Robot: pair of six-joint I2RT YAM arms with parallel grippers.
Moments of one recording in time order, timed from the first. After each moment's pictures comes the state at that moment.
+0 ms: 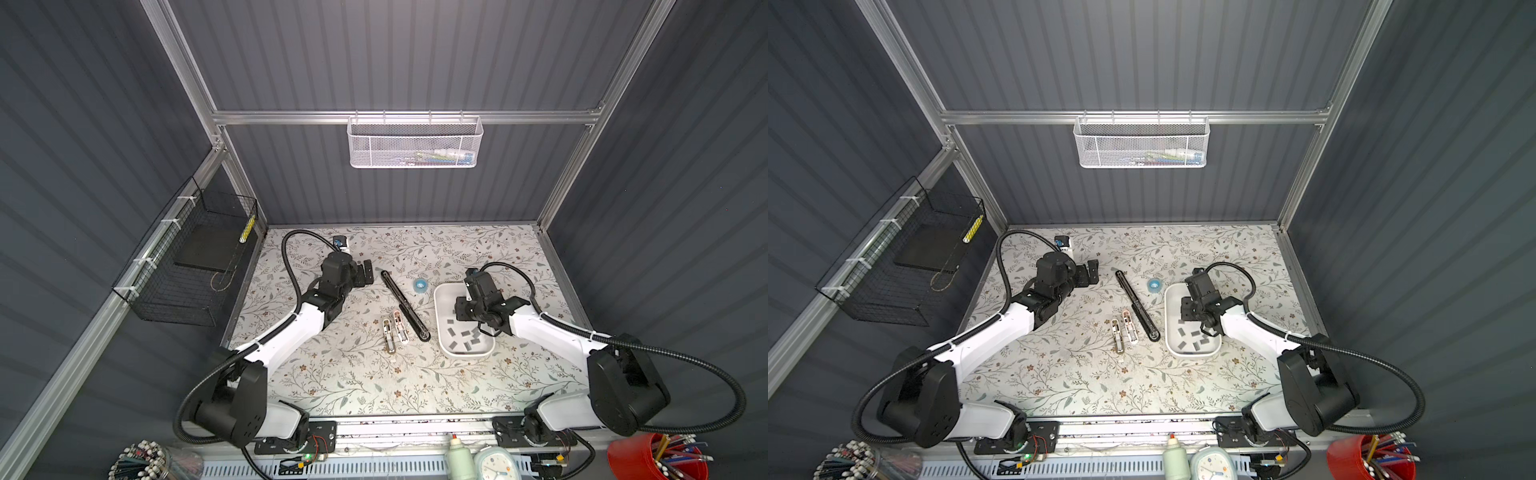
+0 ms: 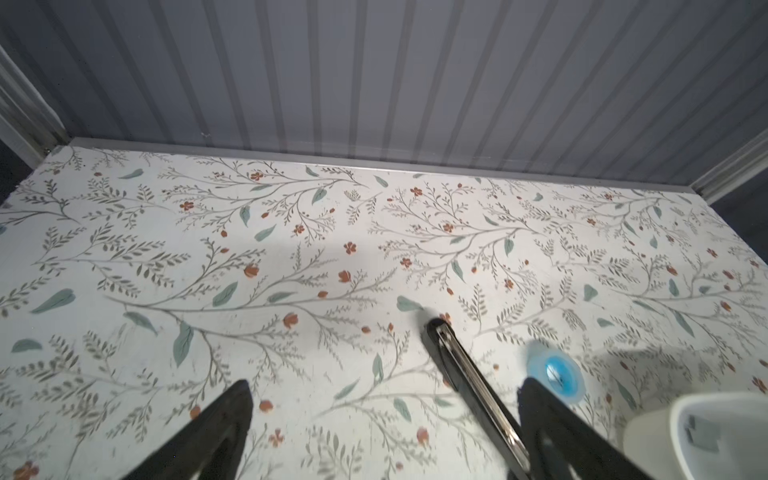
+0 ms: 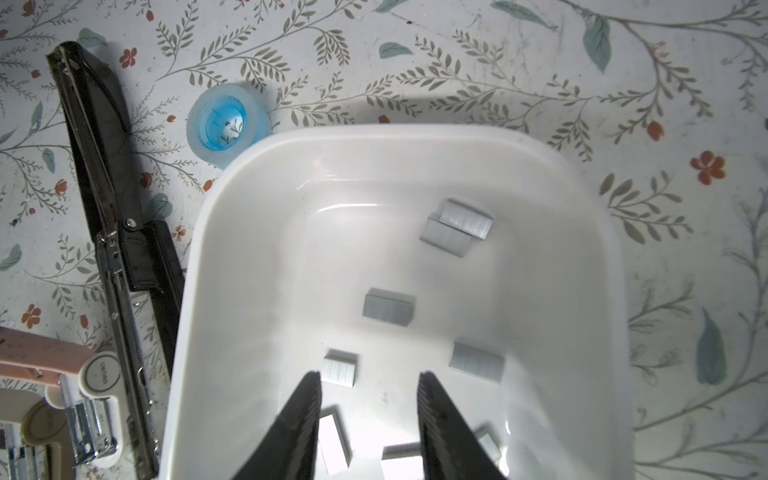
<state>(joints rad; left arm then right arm) -0.42 1.48 0.99 0.04 -0.20 -0.28 0.48 1.42 0.80 -0.32 0.10 0.40</state>
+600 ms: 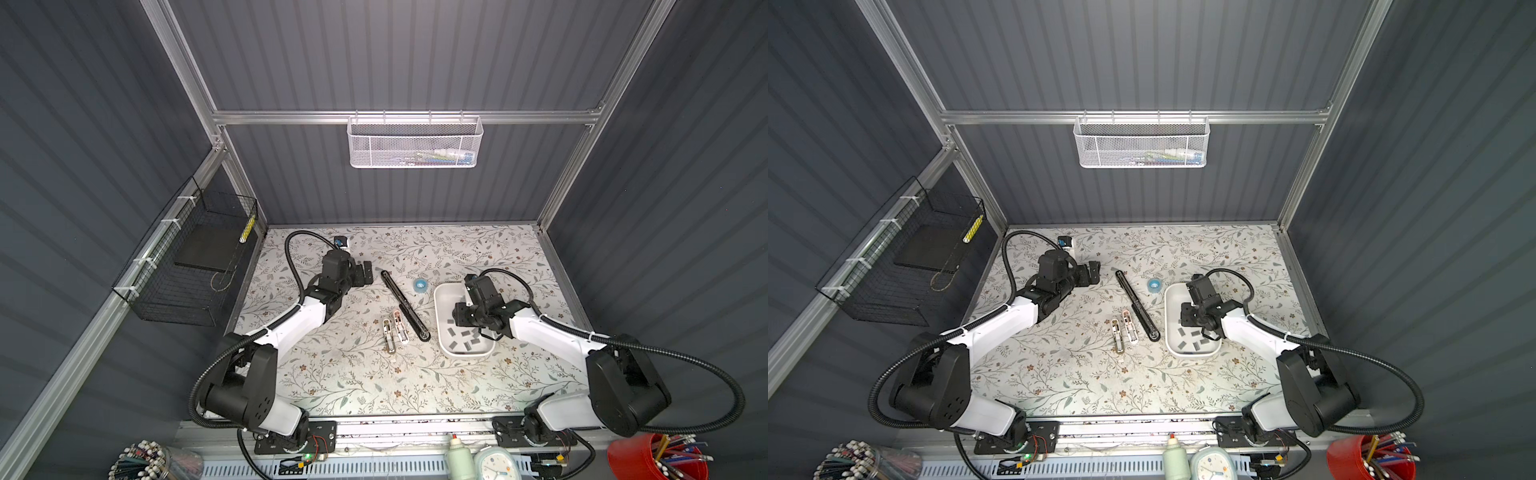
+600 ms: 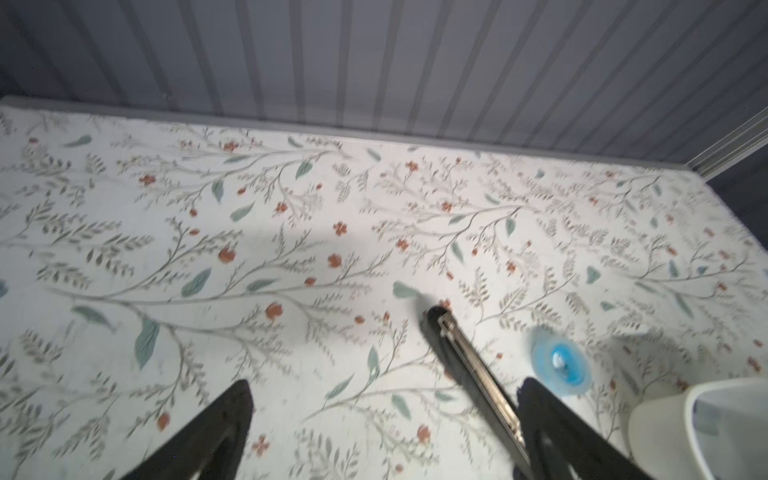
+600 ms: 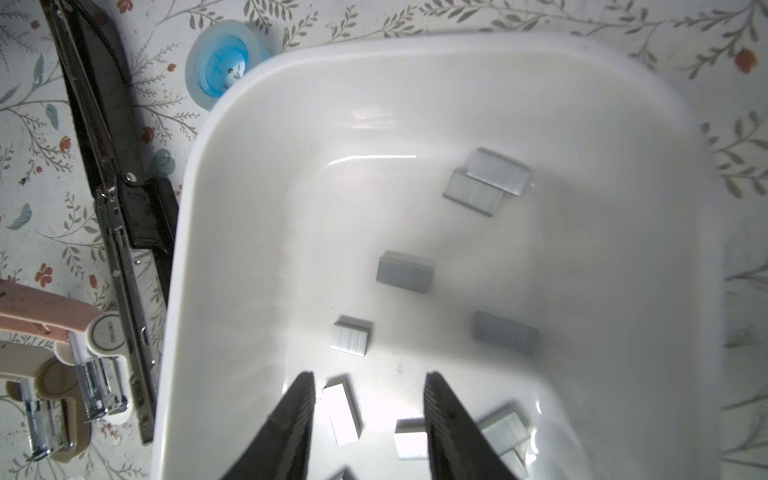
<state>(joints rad) -0.39 1.47 0.94 -0.02 -0.12 -0.28 0.47 1.41 0.76 -0.32 0.04 0.42</state>
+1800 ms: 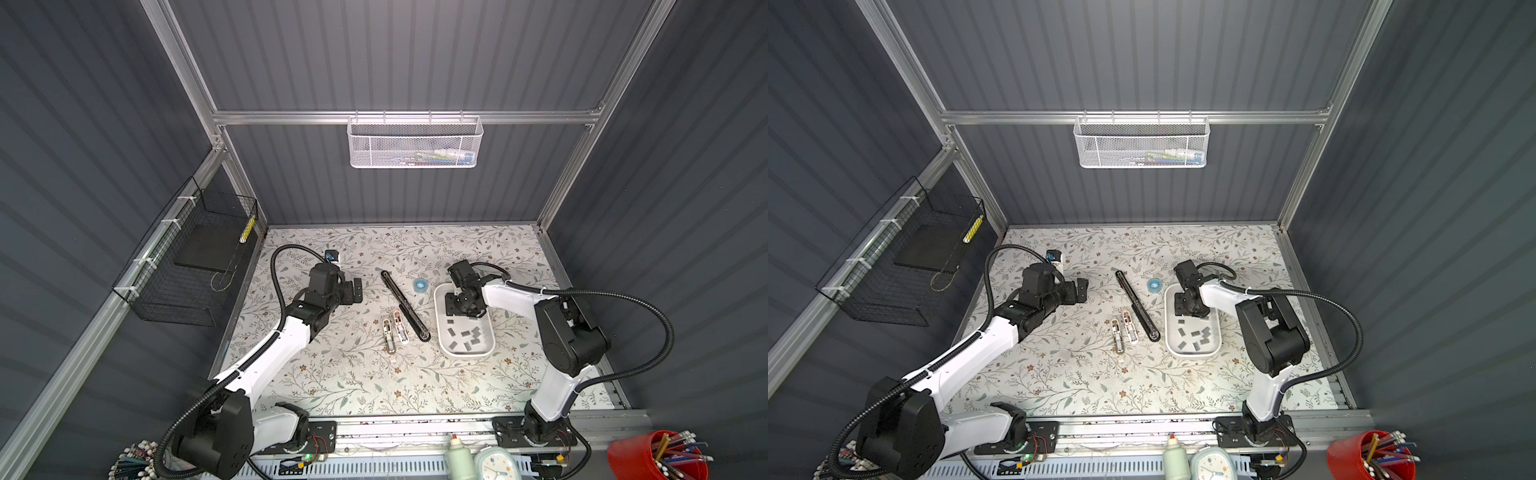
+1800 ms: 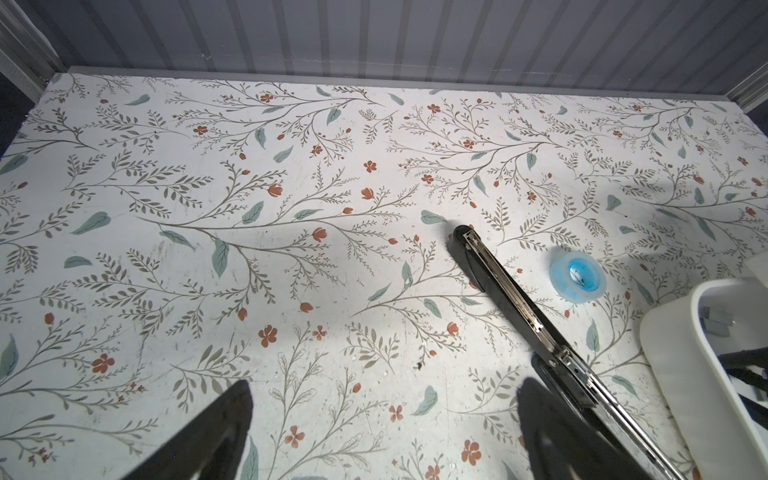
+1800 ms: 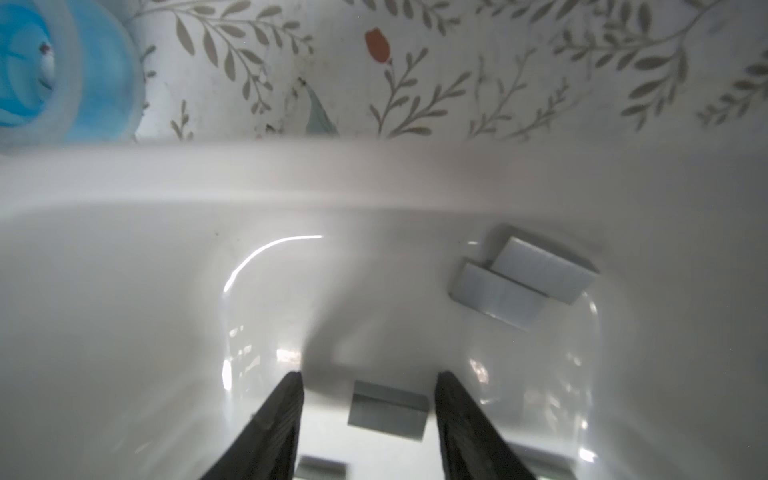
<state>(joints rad) -0.39 1.24 0.82 -0.19 -0.12 -0.23 0.44 1.81 1.09 -0.50 0.05 0.40</state>
